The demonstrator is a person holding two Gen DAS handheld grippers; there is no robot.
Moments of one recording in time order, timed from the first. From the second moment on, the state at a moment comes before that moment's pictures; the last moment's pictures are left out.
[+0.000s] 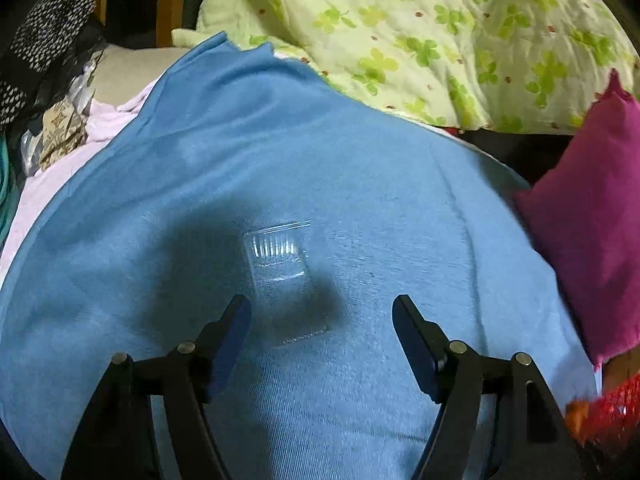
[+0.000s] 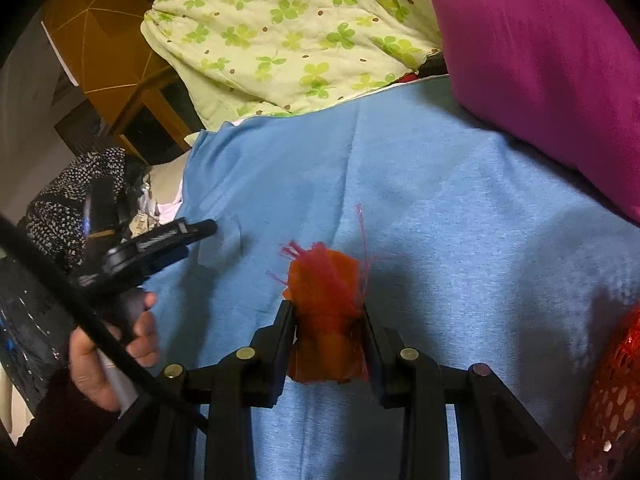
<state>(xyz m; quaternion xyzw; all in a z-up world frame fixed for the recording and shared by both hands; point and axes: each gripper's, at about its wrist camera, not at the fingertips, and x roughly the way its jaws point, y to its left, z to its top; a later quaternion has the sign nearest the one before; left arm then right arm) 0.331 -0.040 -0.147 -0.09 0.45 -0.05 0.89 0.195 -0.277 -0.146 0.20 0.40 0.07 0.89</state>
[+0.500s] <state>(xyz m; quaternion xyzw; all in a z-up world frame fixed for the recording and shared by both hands) 0.346 -0.038 -0.175 -0.12 0.47 -0.03 0.88 0.199 -0.272 -0.147 0.21 0.40 0.08 0.89</state>
